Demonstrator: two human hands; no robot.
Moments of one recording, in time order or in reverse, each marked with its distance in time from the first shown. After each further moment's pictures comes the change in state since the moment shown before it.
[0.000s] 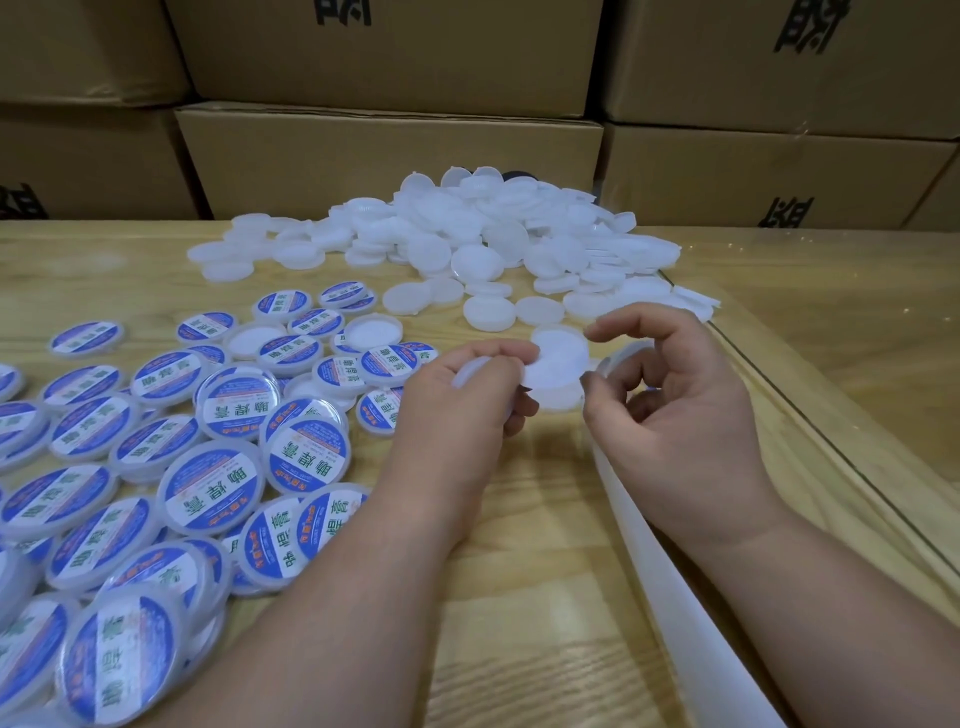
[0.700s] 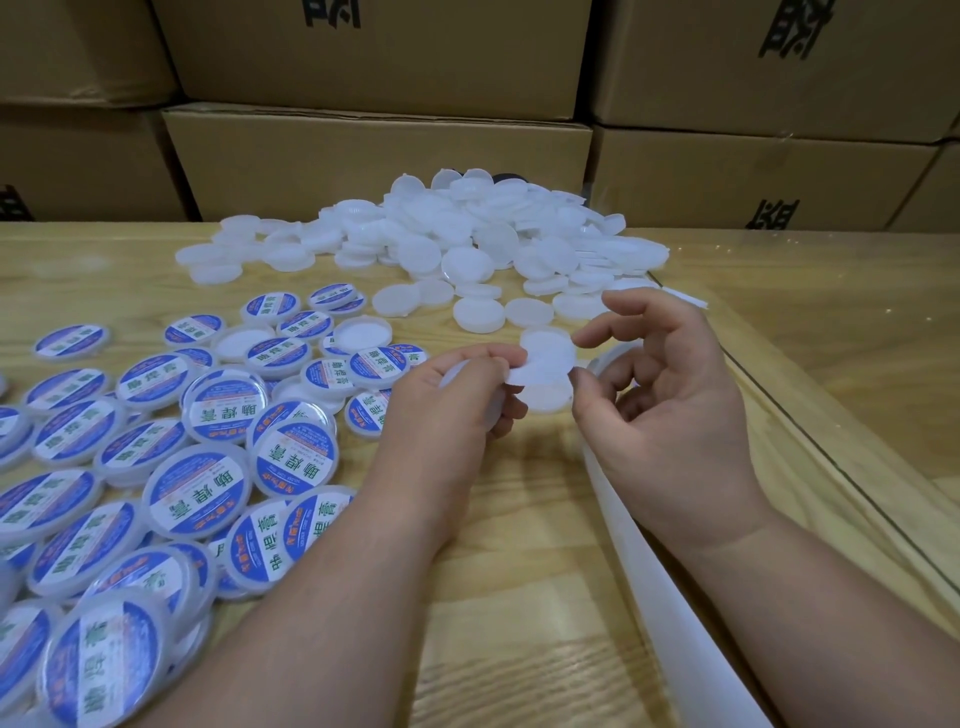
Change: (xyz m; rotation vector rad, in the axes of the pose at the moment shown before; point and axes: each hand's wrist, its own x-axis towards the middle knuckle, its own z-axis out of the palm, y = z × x) left_hand 0.001 0.001 0.001 -0.037 -0.024 -0.011; right_hand 0.003 -0.001 0.002 0.032 0.037 -0.090
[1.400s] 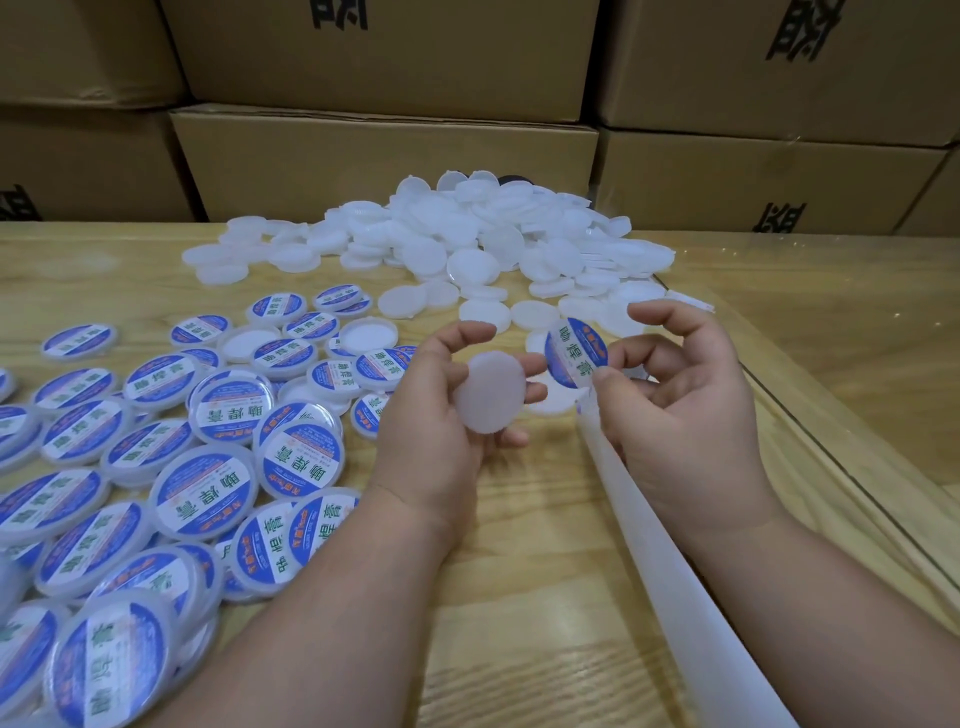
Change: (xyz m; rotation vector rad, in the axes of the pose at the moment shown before) left_hand -0.001 0.002 -0.004 -0.252 -0.052 0.014; right_hand 0.003 -0.007 0.000 0.293 0.077 0.344
